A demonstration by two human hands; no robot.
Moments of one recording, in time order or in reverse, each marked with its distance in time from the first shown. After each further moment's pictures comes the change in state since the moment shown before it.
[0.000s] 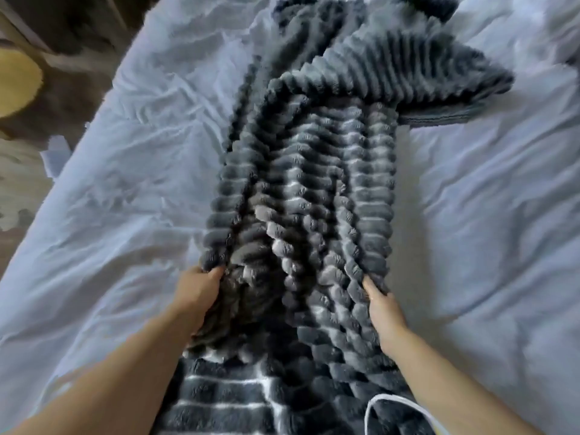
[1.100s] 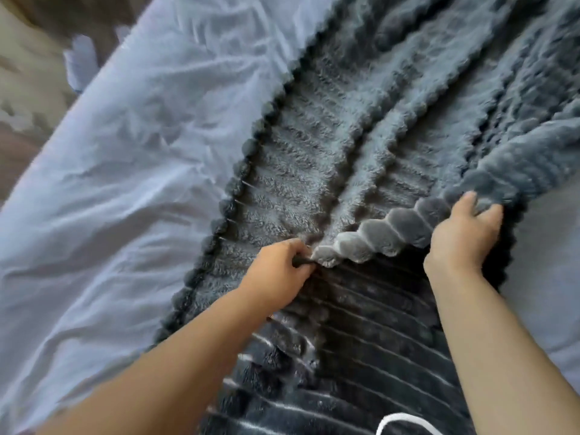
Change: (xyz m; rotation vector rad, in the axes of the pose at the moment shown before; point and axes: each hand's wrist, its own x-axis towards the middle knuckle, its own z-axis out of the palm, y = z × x) left_hand 0.003 0.017 0.020 0.298 -0.300 0.522; right_hand 0.006 -0.141 0.074 0.253 0.422 -0.628
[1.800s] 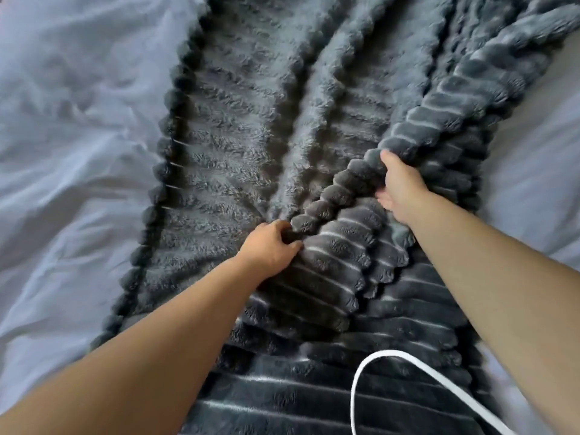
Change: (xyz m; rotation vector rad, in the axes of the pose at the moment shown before) left_hand 0.018 -0.005 0.080 0.196 -0.235 -0.204; right_hand 0.054 0.091 -0.007 -0.247 -0.469 0.481
